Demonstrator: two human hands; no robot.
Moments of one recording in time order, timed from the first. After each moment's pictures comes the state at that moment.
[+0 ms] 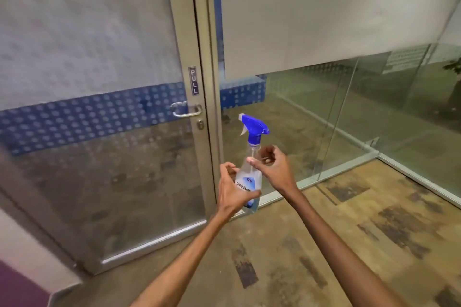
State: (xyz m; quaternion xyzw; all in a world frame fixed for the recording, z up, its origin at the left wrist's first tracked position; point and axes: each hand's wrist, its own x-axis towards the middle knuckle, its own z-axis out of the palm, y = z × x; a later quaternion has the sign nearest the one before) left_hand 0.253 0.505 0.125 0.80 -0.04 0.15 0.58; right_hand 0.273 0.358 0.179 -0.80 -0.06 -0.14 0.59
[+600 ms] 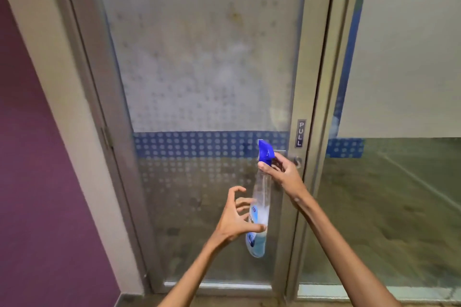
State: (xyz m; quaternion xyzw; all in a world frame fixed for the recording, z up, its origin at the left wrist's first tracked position) left_hand 0.292 0.768 0.179 0.75 0.03 0.13 0.65; right_hand 0.384 0.617 0.285 -0.67 -0.32 0.04 0.67
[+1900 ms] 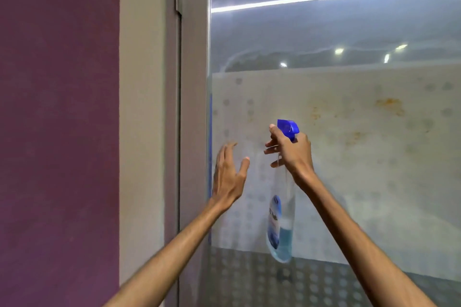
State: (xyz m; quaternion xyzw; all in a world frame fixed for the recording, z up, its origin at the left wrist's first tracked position) left_hand 0.428 1.222 0.472 0.77 0.05 0.57 0.28; right_hand 0.453 1.061 0.545 -0.61 -0.33 -0.14 0.71
